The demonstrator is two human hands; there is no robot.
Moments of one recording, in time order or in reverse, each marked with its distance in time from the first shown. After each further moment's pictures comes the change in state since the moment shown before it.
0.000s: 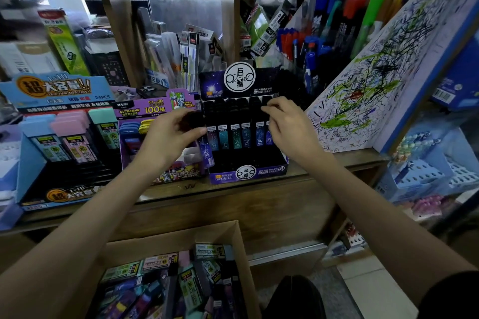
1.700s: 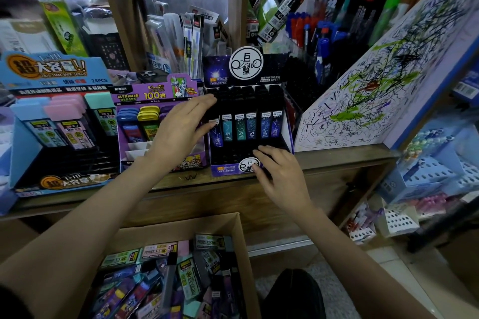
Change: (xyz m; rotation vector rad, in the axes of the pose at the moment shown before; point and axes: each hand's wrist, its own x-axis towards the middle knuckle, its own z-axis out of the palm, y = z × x) left_hand 0.018 -0.043 0.017 0.732 -0.014 0.470; right_hand -0.088 -0.027 0.057 0.086 -0.029 0.063
